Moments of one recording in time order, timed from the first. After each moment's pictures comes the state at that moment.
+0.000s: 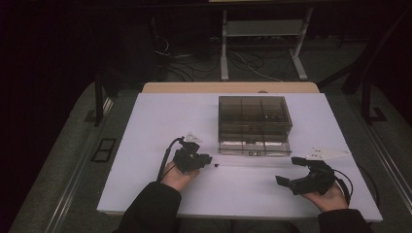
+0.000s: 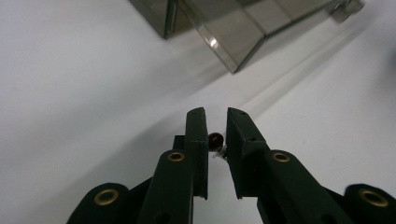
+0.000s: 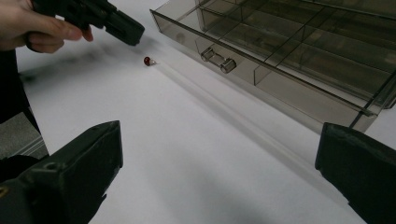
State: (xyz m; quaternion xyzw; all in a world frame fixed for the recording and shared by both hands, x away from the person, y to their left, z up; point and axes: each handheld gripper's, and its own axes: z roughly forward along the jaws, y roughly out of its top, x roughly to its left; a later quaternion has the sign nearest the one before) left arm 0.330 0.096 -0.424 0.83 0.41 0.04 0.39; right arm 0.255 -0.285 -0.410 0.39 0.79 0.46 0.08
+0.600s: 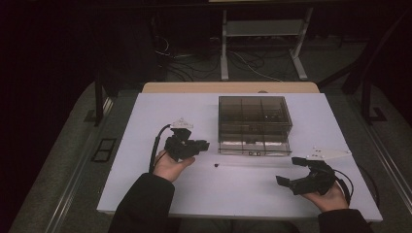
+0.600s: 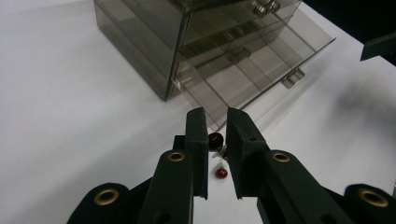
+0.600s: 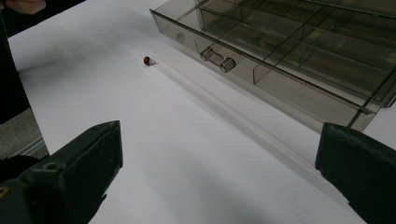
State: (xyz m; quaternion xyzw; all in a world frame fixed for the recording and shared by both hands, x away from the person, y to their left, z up) left arm 0.340 0.109 -0.376 0.81 0.38 0.04 0.44; right arm 0.255 -0.286 -0.410 0.40 0.79 0.46 0.08
